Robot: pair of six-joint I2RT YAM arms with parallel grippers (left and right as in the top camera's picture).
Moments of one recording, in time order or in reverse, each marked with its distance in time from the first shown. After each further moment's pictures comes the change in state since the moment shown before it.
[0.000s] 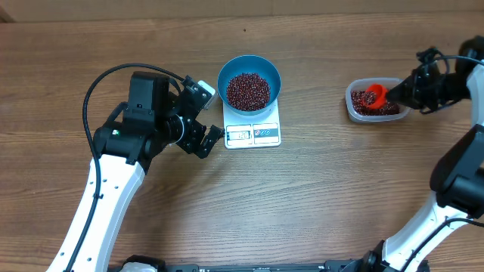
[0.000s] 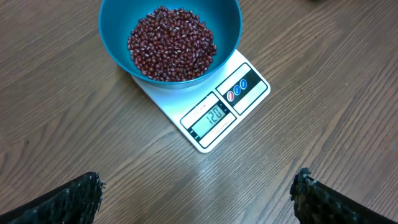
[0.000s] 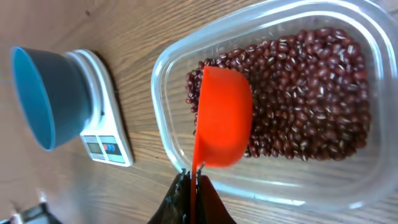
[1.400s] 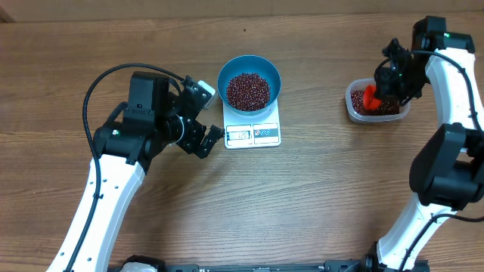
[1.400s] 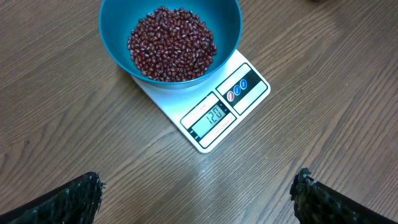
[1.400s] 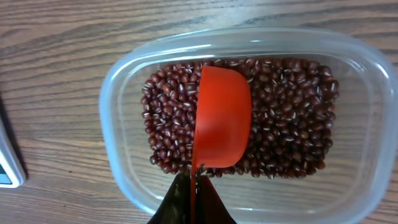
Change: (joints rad) left arm 0.000 0.000 0.000 0.000 0.000 0.000; right arm 0.232 -0.004 0.030 0.068 0.474 0.043
